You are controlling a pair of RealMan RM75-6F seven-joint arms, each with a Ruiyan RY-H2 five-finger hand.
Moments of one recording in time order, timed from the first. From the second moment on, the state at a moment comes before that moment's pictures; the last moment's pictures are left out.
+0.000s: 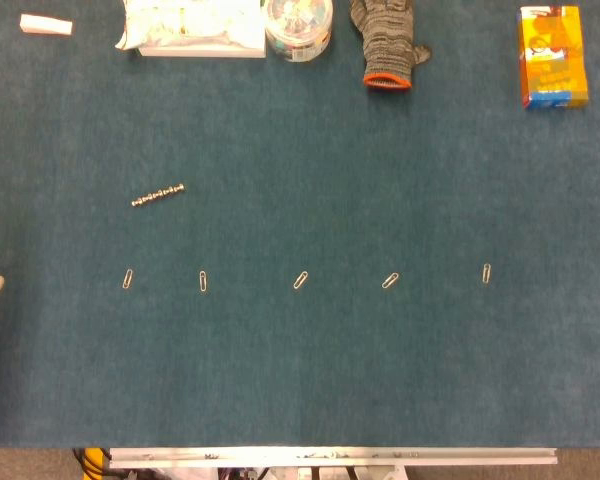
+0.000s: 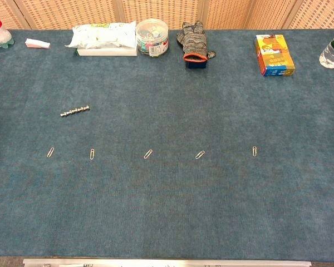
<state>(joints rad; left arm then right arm) -0.10 -1.13 -0.03 -1.62 1.47 1.45 0.18 0.09 -1.20 0.06 -1.47 -1.66 1.61 0.12</state>
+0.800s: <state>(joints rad) -0.13 -1.11 -0.01 -1.73 1.54 1.41 0.12 0.08 -1.18 0.08 -1.46 -1.63 1.67 0.21</state>
